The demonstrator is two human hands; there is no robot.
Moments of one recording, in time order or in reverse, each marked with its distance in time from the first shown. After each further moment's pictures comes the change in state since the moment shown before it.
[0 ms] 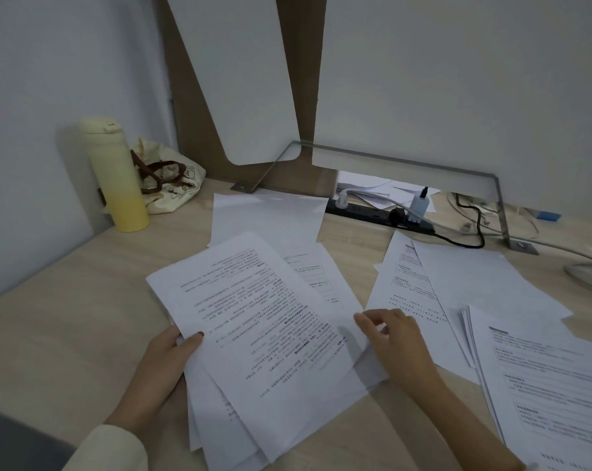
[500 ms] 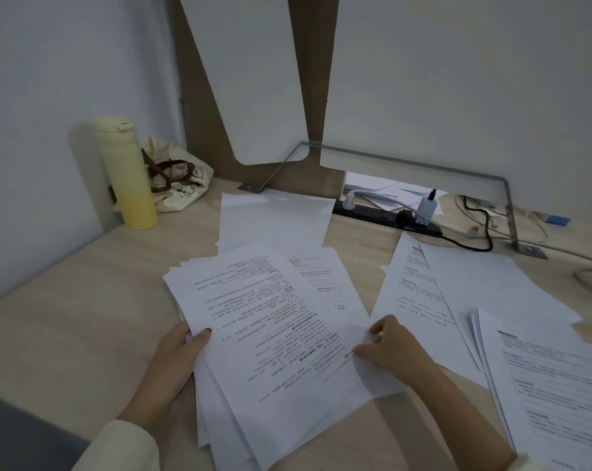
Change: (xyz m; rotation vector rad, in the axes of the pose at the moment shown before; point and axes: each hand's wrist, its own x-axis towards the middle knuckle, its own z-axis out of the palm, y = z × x) left_hand -0.001 0.001 0.001 -0.005 -0.005 0.006; right_hand 0.005 -0.023 -0.001 -0.034 -0.332 0.290
